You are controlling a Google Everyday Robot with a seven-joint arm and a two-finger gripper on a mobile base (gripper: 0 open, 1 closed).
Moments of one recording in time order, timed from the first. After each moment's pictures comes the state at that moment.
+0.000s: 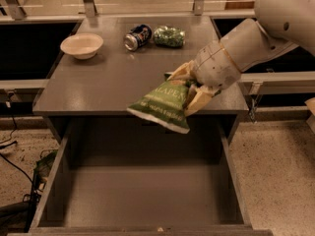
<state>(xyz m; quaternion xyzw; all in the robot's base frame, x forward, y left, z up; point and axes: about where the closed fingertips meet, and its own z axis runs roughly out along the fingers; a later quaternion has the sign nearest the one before) 0.503 -0.053 0.889 -0.76 0.52 0.21 0.32</state>
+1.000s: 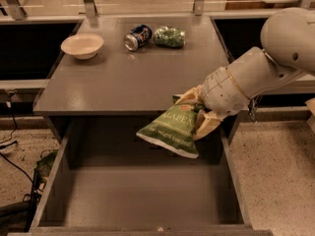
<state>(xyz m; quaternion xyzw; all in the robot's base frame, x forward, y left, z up) 0.466 -0.068 0.849 -0.76 0.53 0.21 0.30</state>
